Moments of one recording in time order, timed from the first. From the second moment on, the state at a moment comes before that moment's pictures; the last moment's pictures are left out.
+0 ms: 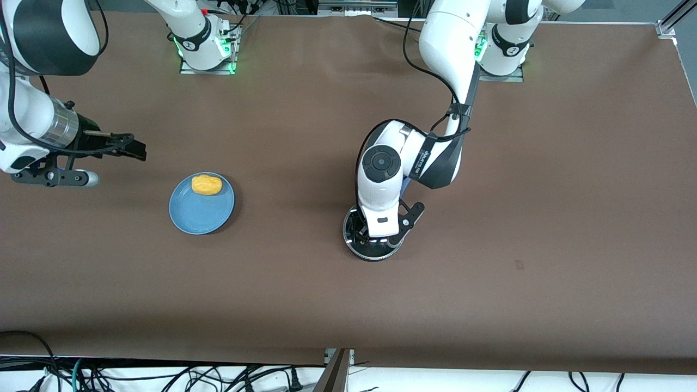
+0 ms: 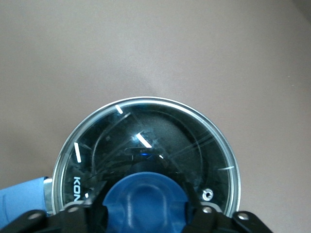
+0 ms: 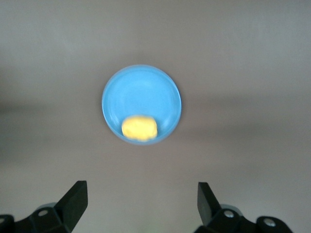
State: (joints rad) left arm -0.92 0.97 0.50 -1.09 -0.39 2.04 -1.38; right arm 0.07 0.17 0.03 -1.59 0.00 1.66 0.14
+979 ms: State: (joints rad) left arm -0.91 0.97 0.51 -1.09 -0.39 1.98 -1.33; right arm 0.02 0.24 0.07 -2.13 0.12 2.28 0.35
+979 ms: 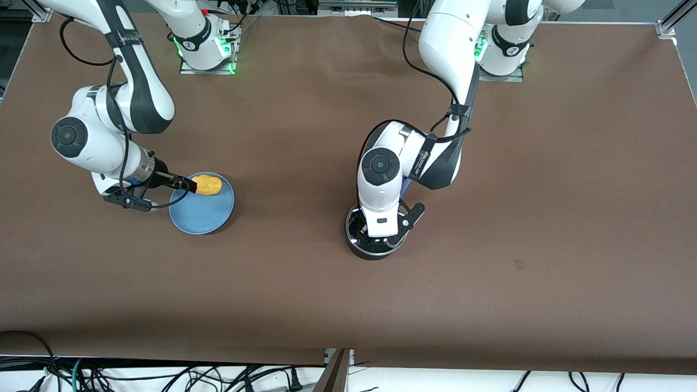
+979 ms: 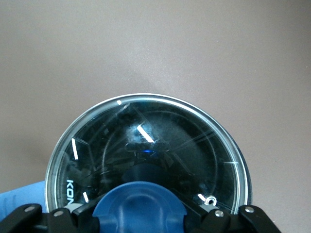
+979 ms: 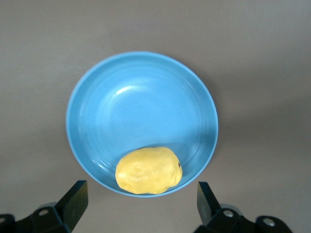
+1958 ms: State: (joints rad) left arm -0.80 0.87 0.51 -1.07 -0.39 1.80 -1.10; right arm 0.03 0.40 0.08 -2.17 0.25 2.43 0.63
